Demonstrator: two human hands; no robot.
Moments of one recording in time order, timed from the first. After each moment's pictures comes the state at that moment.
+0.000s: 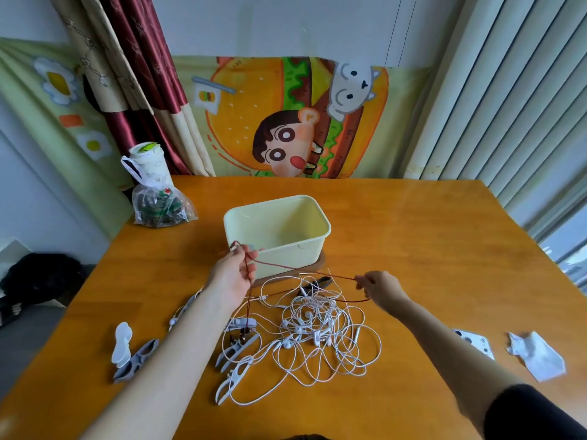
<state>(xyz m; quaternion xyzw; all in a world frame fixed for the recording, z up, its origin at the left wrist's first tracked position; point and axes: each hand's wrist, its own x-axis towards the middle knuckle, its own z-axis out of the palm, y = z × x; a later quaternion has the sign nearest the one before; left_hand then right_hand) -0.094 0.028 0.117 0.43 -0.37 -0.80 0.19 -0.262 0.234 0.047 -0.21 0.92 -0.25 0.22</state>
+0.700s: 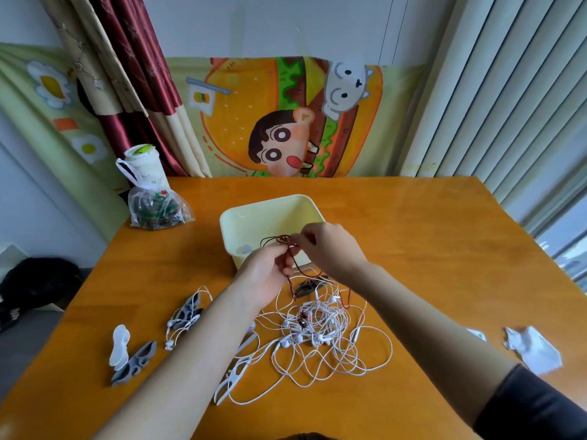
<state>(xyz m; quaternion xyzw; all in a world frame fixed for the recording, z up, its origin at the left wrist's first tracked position) -0.120 0.070 0.140 0.34 -0.39 -0.85 0.10 -0.205 0.161 0.155 -0.41 0.87 -0.25 0.08</state>
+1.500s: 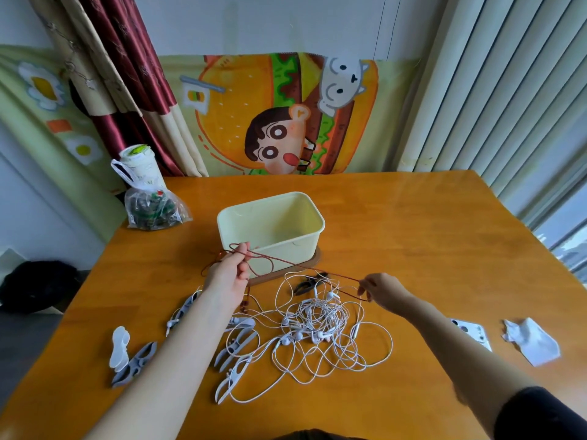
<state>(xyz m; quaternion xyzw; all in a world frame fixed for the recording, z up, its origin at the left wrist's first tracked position) -0.102 0.022 0.097 0.43 -0.33 -0.81 0.21 -0.262 0.252 0.048 -0.25 0.91 -0.21 0.27</state>
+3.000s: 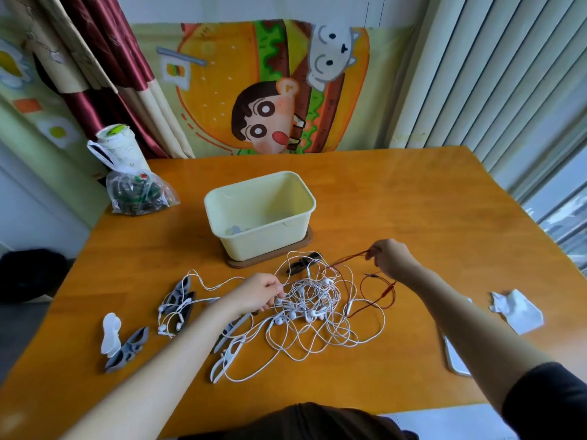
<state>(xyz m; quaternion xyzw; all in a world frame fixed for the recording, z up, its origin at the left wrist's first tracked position) -0.092 0.058 0.062 0.22 -0.85 -0.45 -0.19 -0.277 0.262 0.064 -0.19 0.94 -0.18 0.21</state>
